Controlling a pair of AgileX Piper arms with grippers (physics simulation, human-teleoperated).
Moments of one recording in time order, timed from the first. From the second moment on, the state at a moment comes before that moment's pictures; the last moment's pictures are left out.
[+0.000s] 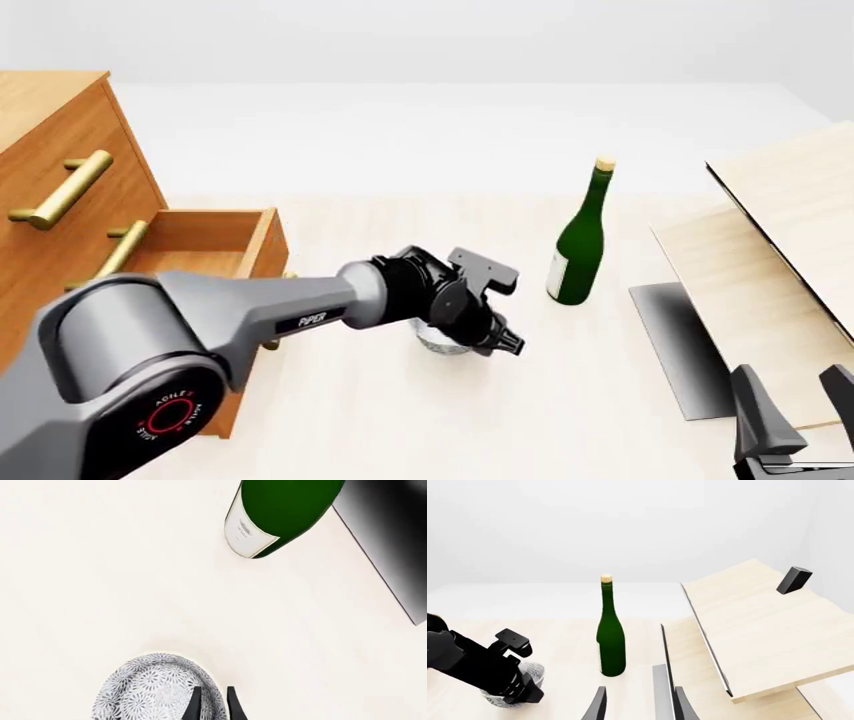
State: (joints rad) left arm -0.81 2.15 -1.52 0.49 -0.18; right arm 0.00 0.02 0.00 -0.01 0.00
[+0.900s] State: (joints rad) left arm -0.74 1.97 -1.48 0.43 -0.13; right arm 0.00 0.02 0.00 -0.01 0.00
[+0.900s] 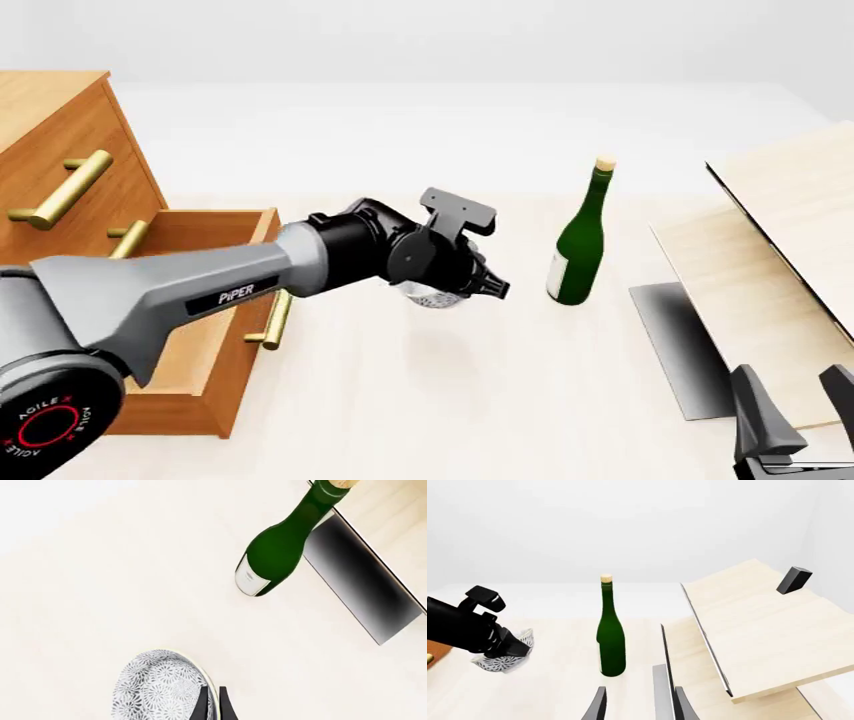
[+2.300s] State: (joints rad) left arm -0.53 1.58 -1.18 0.30 -0.12; right arm 0.00 0.02 0.00 -0.01 0.00
